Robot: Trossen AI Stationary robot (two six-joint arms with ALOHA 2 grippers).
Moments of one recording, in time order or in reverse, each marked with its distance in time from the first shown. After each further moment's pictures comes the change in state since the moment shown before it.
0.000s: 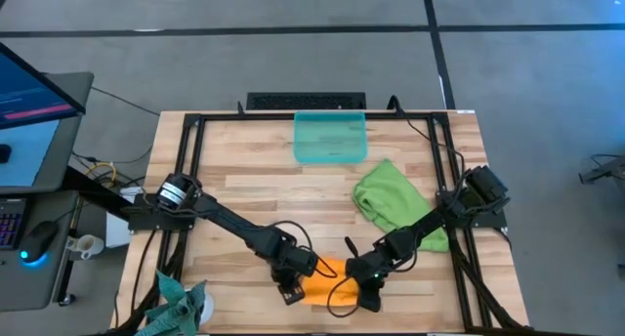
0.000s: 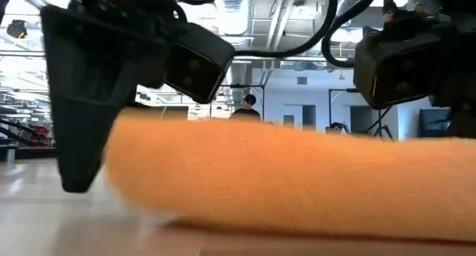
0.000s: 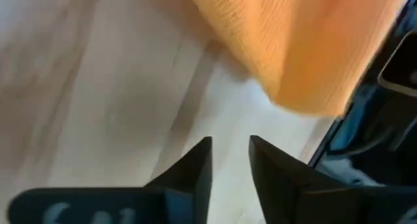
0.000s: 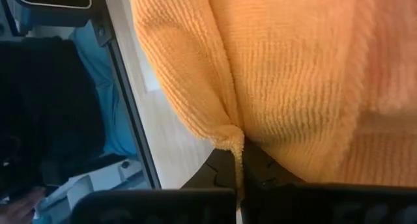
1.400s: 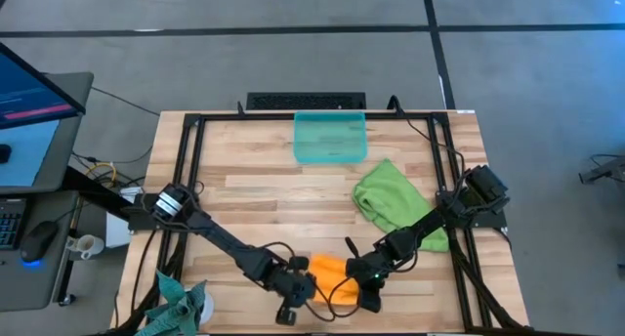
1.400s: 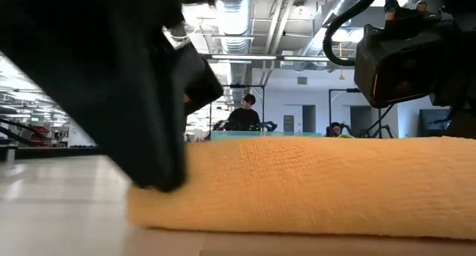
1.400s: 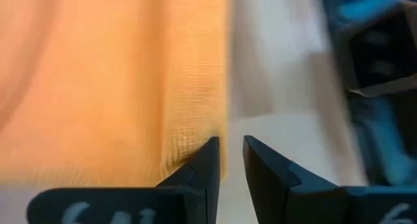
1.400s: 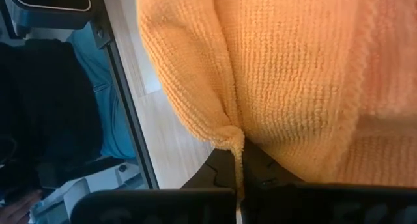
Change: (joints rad) left arm -0.142 0.025 0.004 0.277 -0.432 0.488; right arm -0.017 0.000 0.000 -0.003 0.034 -0.008
